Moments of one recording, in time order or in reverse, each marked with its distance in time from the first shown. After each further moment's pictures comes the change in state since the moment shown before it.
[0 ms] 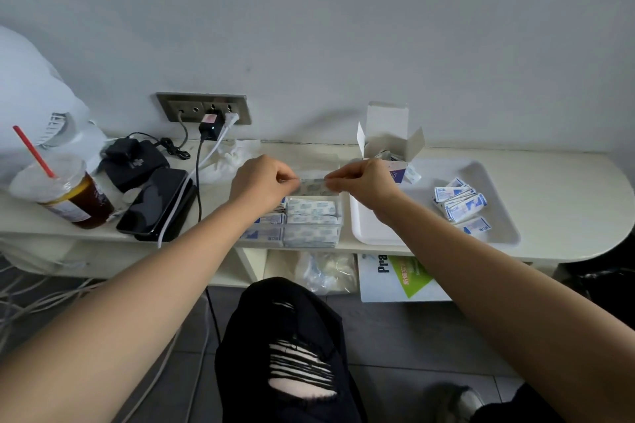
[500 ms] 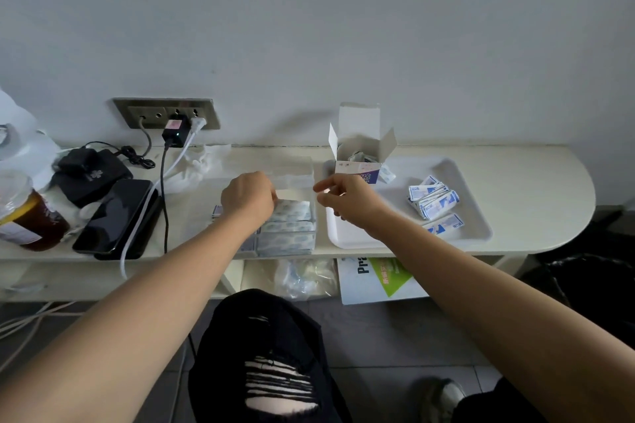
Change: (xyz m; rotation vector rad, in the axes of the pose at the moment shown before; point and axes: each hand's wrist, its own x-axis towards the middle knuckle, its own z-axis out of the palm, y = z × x) left_hand 0.033 0.001 0.047 0.368 -0.077 -0.178; right_hand -0.008 0.019 -0.016 -0.164 -0.066 0.076
